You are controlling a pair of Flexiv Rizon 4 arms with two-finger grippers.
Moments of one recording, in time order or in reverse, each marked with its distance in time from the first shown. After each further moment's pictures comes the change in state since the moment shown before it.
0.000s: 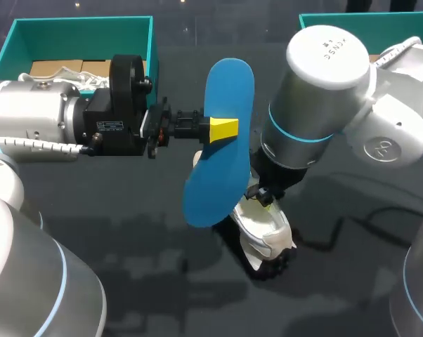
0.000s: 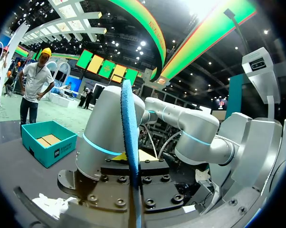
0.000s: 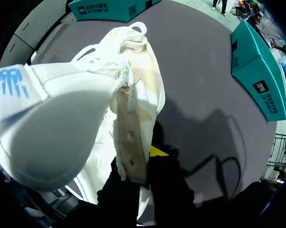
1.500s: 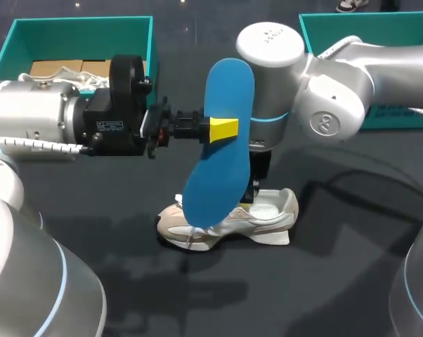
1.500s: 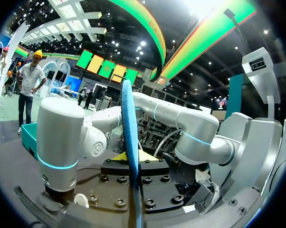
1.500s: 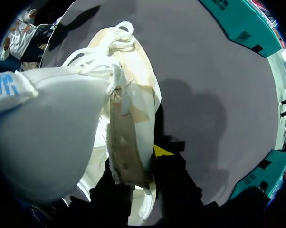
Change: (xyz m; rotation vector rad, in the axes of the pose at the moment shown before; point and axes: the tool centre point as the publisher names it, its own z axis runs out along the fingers) left arm 0.000 0.000 0.000 0.000 0.000 0.000; right arm -0.002 0.049 0.064 0.142 0.113 -0.964
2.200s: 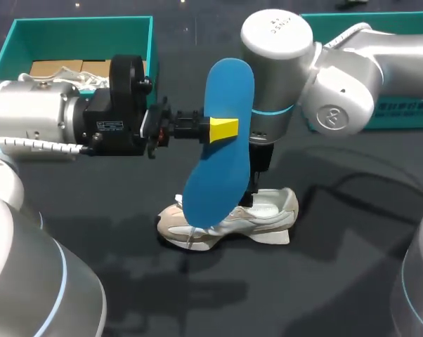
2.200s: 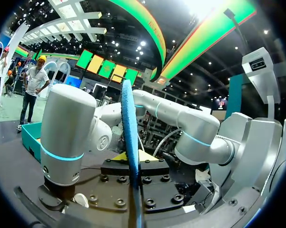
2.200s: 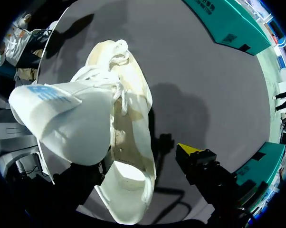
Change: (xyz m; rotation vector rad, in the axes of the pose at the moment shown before) left arm 0.000 0.000 0.000 0.000 0.000 0.000; right arm -0.004 0.003 -0.024 -0.020 -0.052 0.048
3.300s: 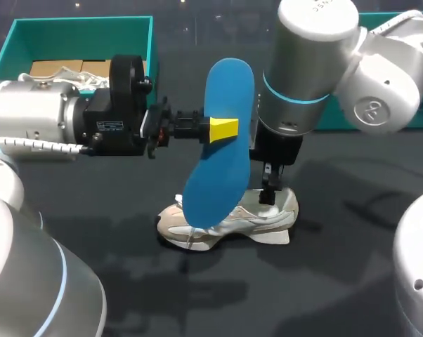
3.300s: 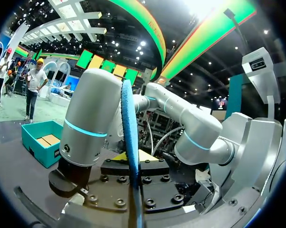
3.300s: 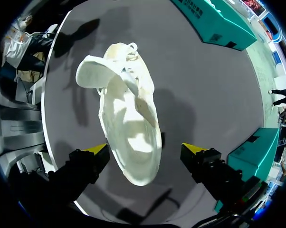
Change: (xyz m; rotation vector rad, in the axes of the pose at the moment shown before) left arm 0.000 0.000 0.000 0.000 0.000 0.000; right arm 0.016 -0.035 -0.053 -0.014 -0.032 0.040
